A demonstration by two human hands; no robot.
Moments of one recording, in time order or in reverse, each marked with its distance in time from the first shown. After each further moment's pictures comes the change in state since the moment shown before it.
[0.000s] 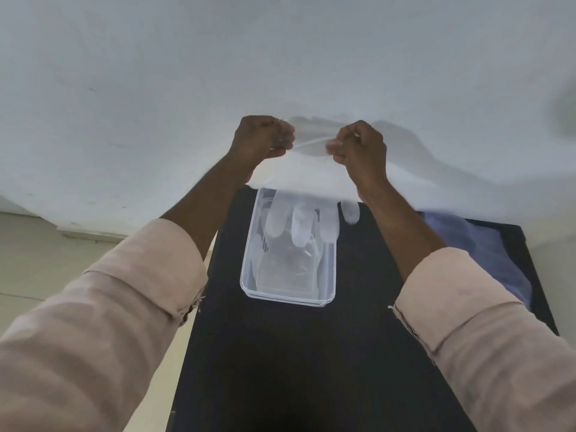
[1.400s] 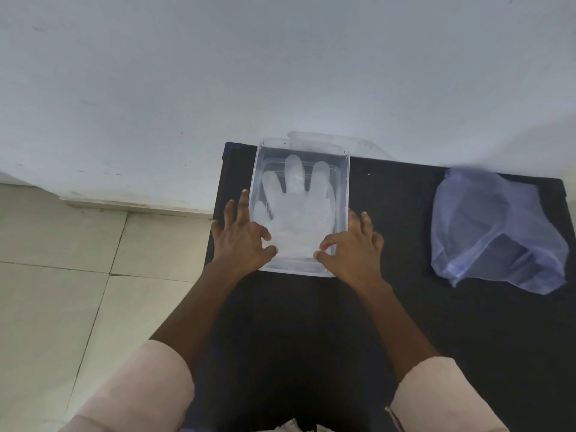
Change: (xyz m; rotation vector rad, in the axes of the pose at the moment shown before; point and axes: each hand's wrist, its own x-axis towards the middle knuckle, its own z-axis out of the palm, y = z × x) left_hand -0.123 -0.157 0.003 1.267 -0.188 -0.200; right_hand -0.144 0.141 0.002 -0.975 -0.424 0.159
